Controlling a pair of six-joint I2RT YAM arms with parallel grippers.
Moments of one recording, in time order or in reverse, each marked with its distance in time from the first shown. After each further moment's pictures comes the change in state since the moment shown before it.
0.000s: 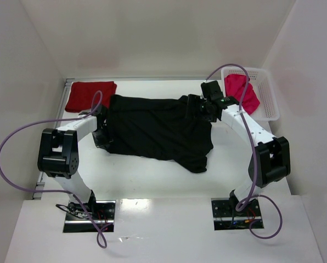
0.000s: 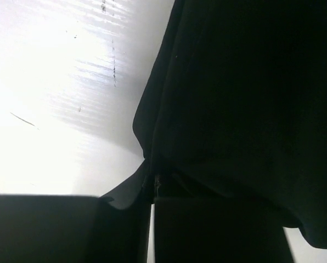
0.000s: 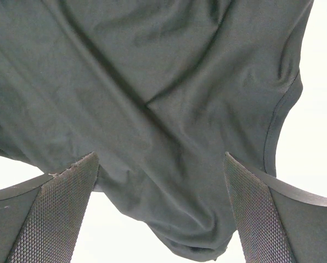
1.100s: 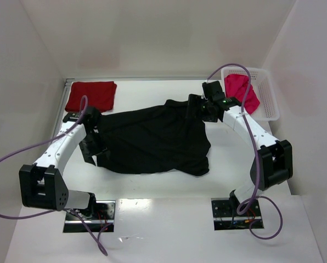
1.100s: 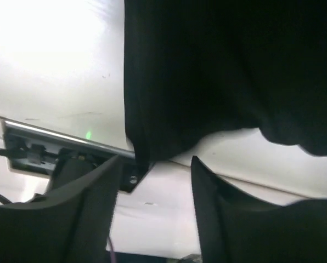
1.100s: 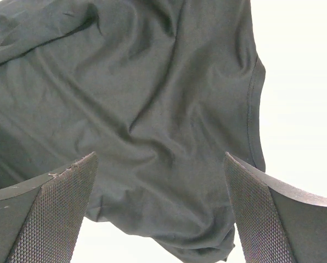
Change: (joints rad) left arm -0.031 -0.370 0.038 -0.548 0.076 -0.103; right arm 0.000 -0.036 -0.012 -0.004 -0.003 -0.004
